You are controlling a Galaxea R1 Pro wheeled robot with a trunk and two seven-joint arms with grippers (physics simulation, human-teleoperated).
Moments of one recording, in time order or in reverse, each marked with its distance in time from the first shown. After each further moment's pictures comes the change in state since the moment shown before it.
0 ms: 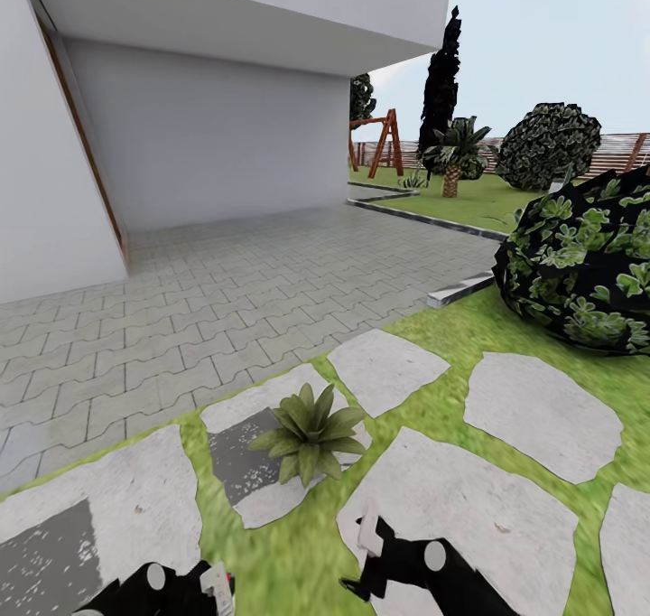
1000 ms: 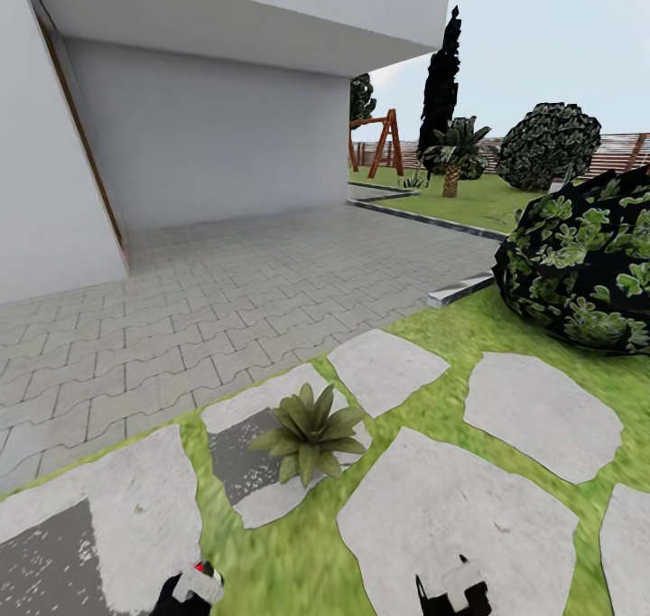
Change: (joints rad) left arm 0.142 0.008 0.005 0.012 0.550 -0.198 0.357; right arm 0.240 -0.085 -0.065 0.079 -0.373 -0.197 -0.785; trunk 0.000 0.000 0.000
